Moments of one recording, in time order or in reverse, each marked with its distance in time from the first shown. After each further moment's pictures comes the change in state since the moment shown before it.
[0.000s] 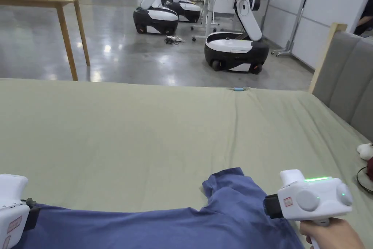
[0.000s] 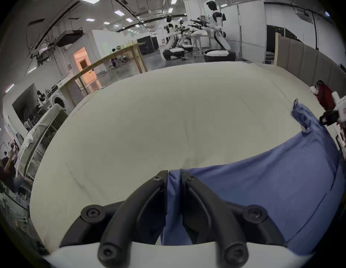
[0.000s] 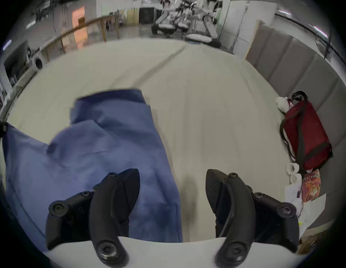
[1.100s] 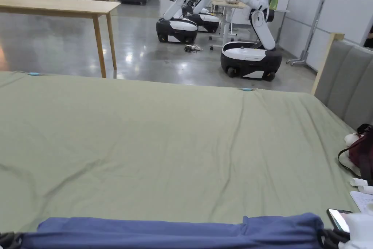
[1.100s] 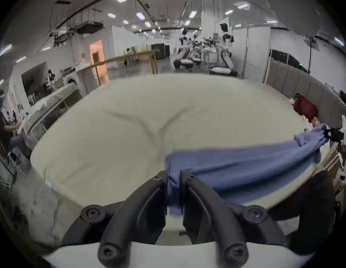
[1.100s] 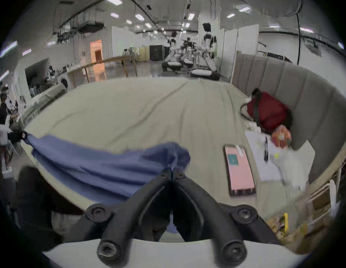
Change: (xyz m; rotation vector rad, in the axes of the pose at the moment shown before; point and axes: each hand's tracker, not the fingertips) left arm -0.020 -0.218 0.227 0.040 -0.031 0.180; right arm 0.011 -0.290 0.239 0.326 0.081 -0.023
